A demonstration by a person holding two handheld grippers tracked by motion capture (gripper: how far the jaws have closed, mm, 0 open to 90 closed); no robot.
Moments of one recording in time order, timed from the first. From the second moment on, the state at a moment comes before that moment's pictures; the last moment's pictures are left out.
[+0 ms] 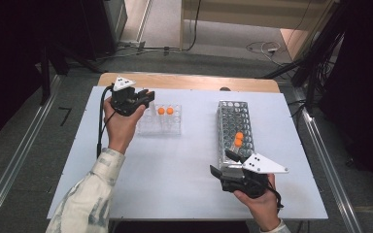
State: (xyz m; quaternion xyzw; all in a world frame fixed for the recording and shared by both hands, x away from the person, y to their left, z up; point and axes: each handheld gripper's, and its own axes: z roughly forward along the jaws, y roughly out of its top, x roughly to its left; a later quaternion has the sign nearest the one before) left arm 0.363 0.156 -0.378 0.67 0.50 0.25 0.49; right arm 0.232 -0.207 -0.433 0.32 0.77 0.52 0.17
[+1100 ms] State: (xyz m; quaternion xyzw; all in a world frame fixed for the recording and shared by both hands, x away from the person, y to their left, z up) left arm 0.351 0.148 -0.410 0.68 0.49 0.25 0.48; right arm 0.233 -0.207 -0.437 0.32 0.78 0.51 0.17
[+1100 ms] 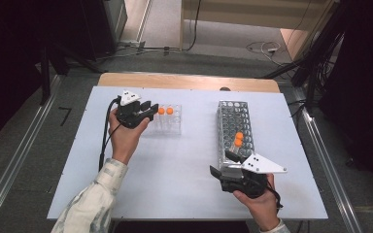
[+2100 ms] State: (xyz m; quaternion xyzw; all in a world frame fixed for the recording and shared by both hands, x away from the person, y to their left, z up) left arm 0.287 0.143 -0.414 0.67 0.47 0.21 0.53; right arm 0.234 -0.240 -0.440 0.35 0.76 0.50 0.21
